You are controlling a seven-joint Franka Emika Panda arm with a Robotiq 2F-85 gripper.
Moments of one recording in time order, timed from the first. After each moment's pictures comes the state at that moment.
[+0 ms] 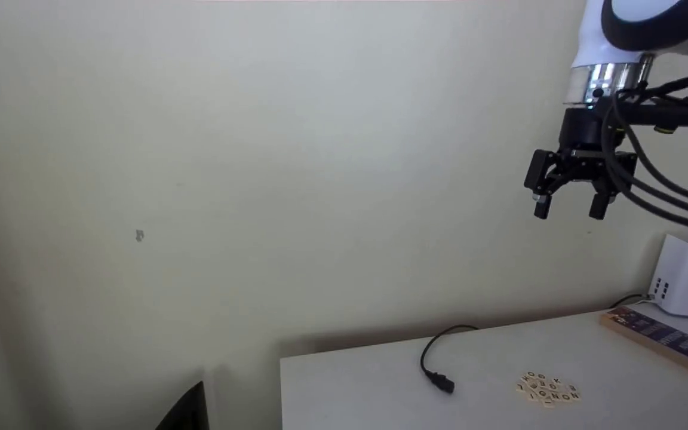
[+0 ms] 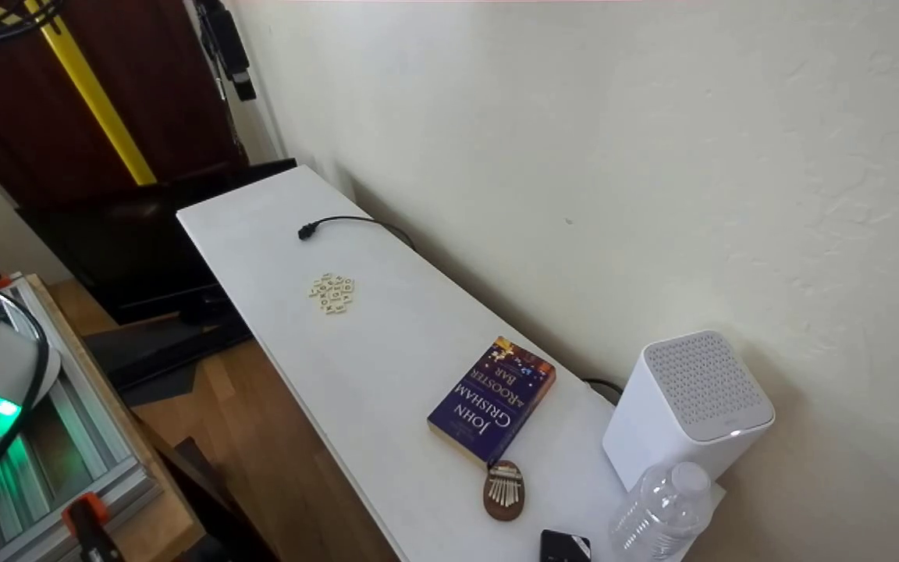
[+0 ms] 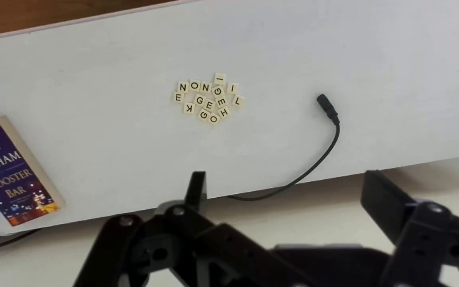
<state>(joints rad) -0.06 -0.32 0.10 -2.52 0.04 2.26 0.34</state>
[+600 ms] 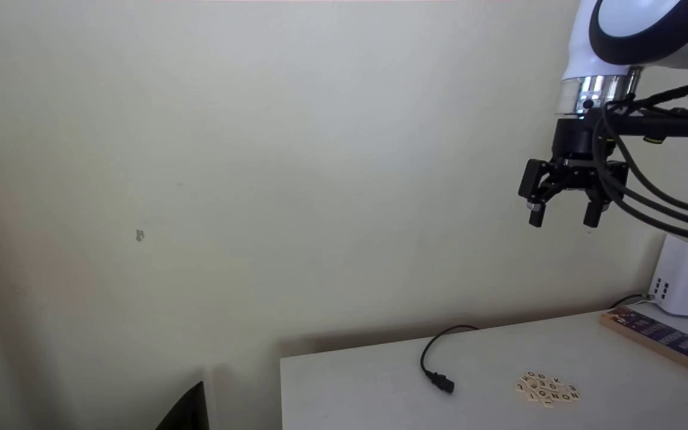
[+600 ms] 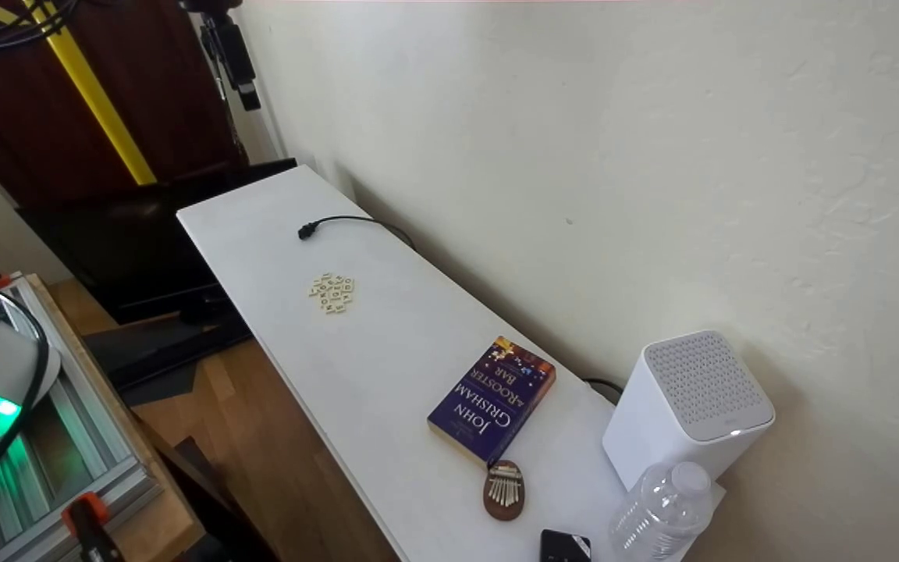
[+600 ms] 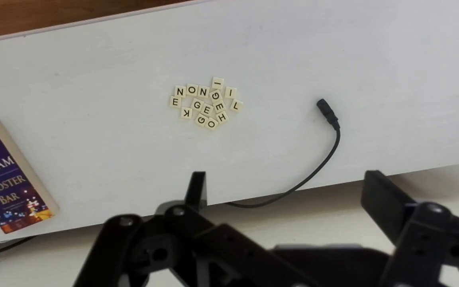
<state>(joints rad) -0.05 -0.27 0.09 -2.51 0.04 2.28 0.35</state>
